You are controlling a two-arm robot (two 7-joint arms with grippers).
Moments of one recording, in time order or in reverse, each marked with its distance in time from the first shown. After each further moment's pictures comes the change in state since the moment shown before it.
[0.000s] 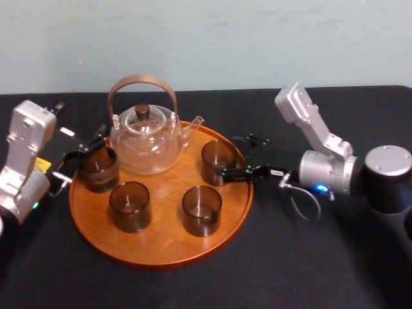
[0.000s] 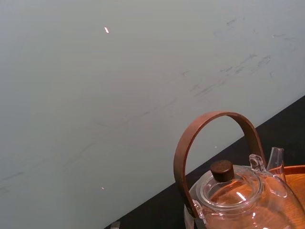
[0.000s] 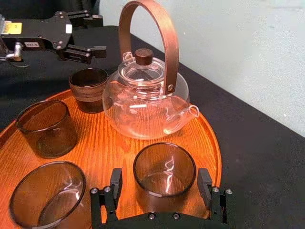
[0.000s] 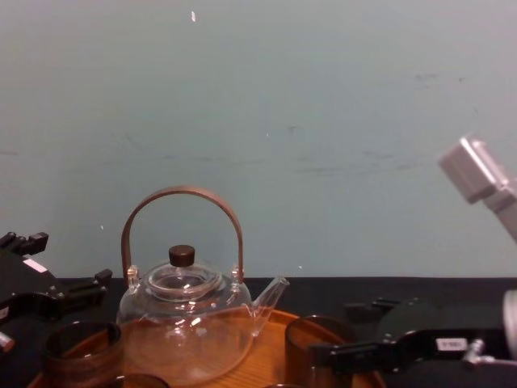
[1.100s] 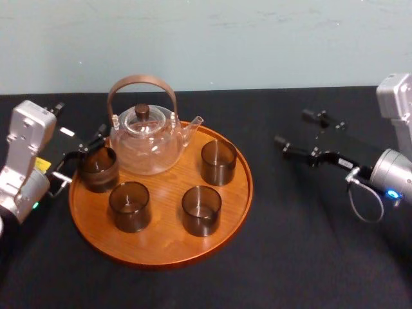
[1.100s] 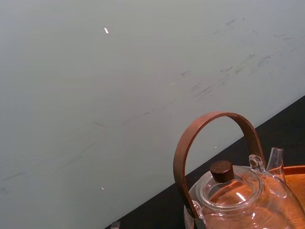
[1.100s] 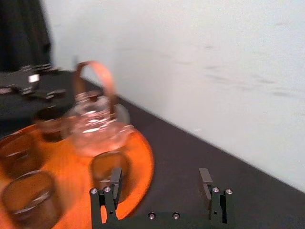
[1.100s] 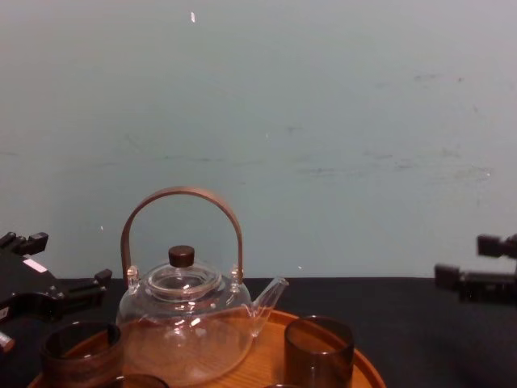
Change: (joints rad) left arm 0.000 0.000 0.000 0.000 0.000 0.000 0.000; right arm -0.275 0.198 0.214 -0.319 0.147 -0.101 -0.172
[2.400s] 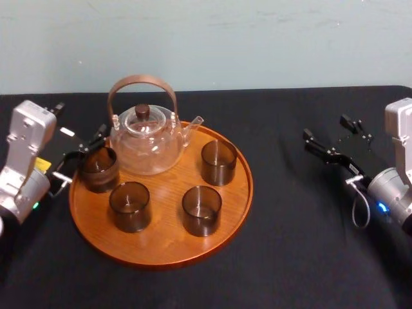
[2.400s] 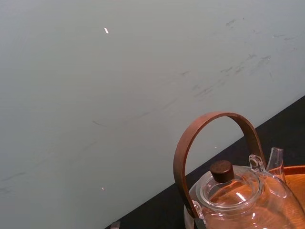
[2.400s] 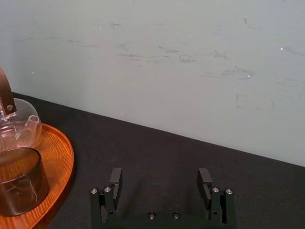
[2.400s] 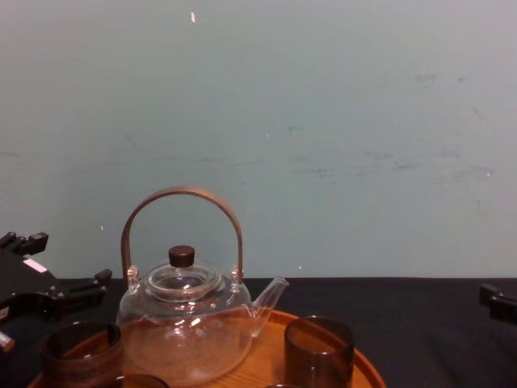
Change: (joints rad) left arm 0.000 0.000 0.000 0.000 0.000 0.000 0.000; right arm -0.076 -0.196 0.123 0.124 -0.163 -0.096 -0.277
